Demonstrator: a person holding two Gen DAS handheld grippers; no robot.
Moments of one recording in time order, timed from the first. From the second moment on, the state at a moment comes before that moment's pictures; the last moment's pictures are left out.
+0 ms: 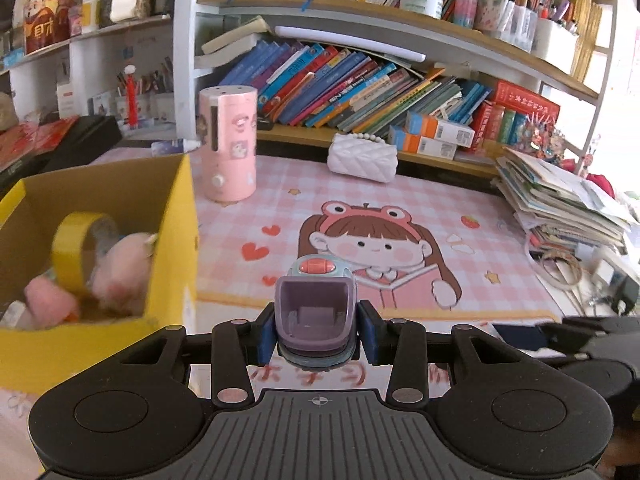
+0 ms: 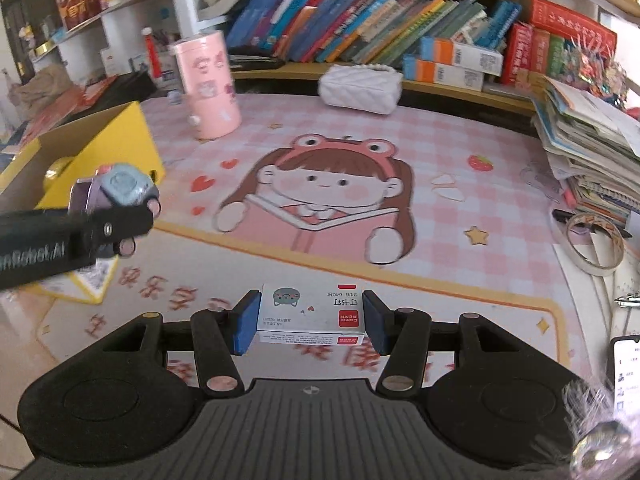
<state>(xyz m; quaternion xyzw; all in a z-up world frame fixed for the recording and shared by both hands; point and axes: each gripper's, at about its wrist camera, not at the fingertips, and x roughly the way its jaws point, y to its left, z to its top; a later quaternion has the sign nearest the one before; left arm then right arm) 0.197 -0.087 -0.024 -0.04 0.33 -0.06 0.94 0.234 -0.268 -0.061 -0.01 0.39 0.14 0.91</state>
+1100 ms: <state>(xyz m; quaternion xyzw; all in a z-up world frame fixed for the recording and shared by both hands) 0.034 0.103 -0.014 -0.10 0.32 0.03 0.94 0.081 -0.075 -0.045 -0.05 0.37 0.22 0.90</state>
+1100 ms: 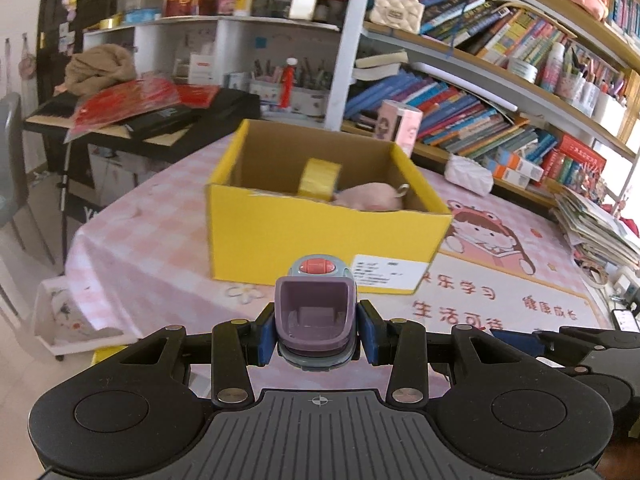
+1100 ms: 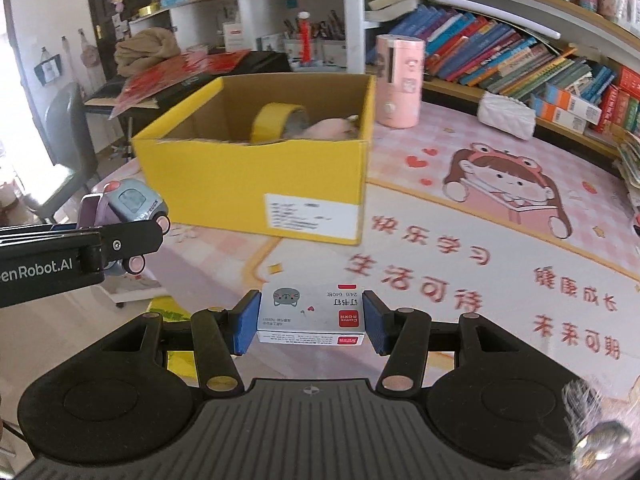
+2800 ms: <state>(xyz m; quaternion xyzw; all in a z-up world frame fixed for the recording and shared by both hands) 0.179 0.137 0.007 -0.11 0.28 0.10 0.95 0.239 0.002 -0.016 -0.14 0.28 0.29 0.90</state>
